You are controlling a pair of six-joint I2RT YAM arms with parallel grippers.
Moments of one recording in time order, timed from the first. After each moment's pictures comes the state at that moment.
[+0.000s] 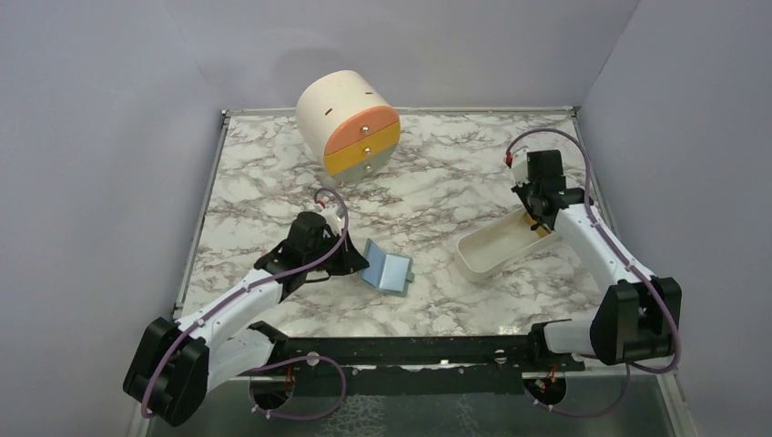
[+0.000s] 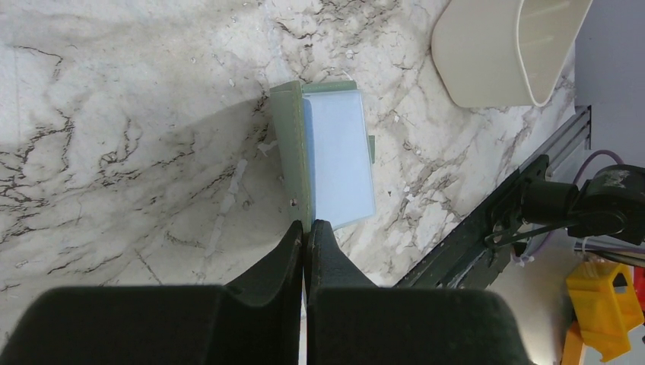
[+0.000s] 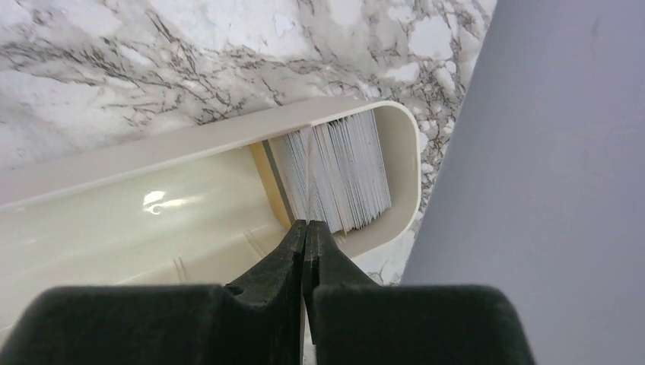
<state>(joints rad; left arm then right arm) -0.52 1.03 0.46 -0.11 0.38 -0.62 0.12 1.33 0.96 -0.52 0.34 -0.48</state>
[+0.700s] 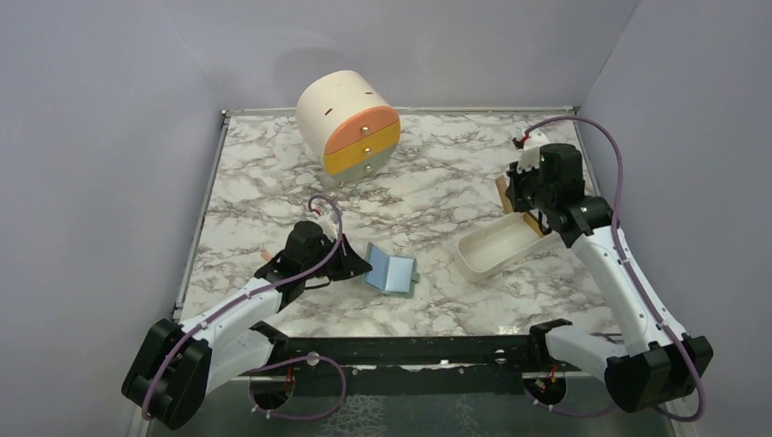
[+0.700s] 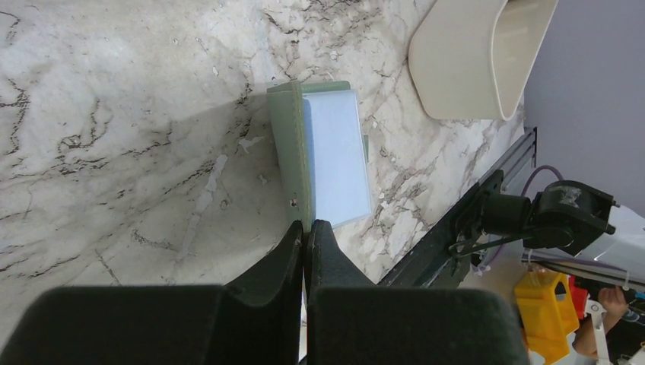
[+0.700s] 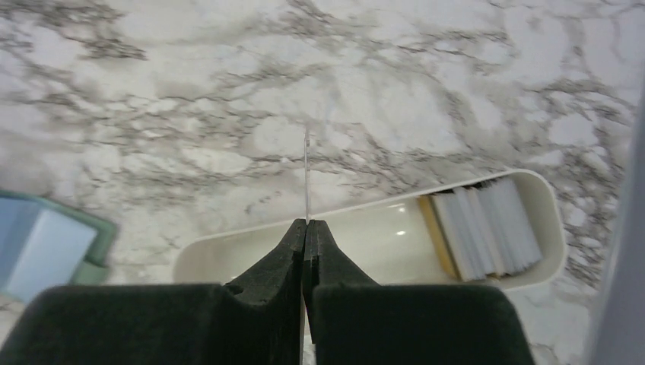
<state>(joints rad) -0.52 1.01 0.36 0.05 0.42 -0.76 0.21 1.11 1.08 -0.61 0.01 -0.11</state>
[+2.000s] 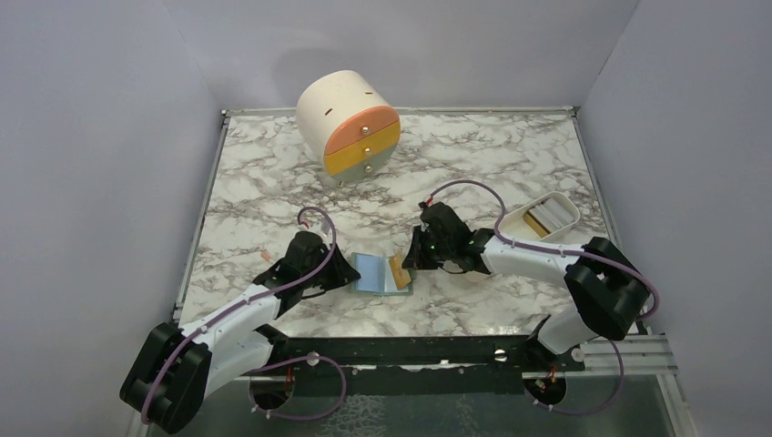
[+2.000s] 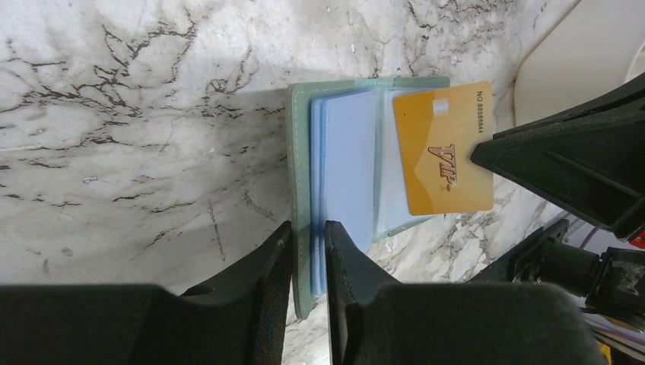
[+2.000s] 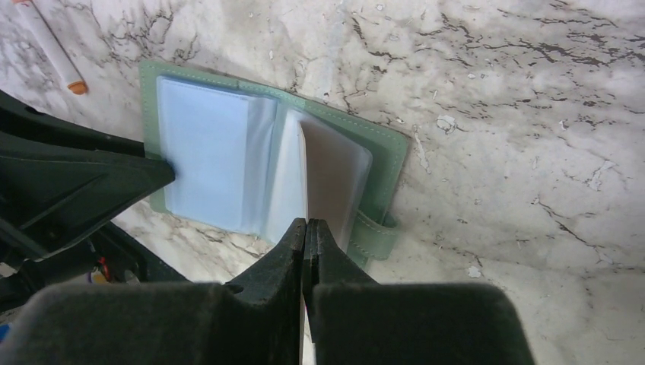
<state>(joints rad) -0.52 0.97 0.26 -0.01 0.24 -0.82 0.83 1.51 0.78 -0.10 -0.11 0.76</state>
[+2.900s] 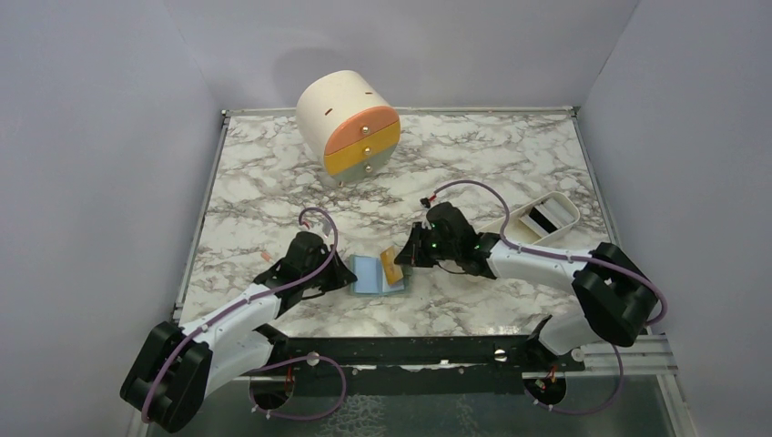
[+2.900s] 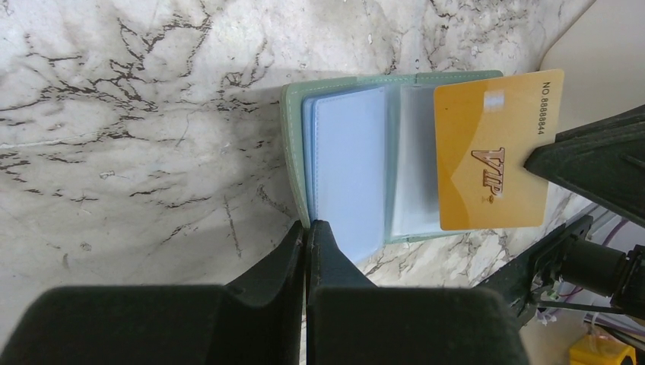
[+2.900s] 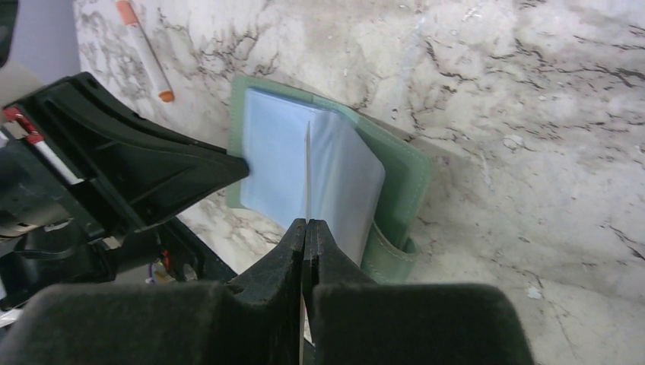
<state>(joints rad) -0.52 0.98 0.28 -0.06 0.22 -0.76 0.83 1.46 0.73 0.03 -0.17 0.81</state>
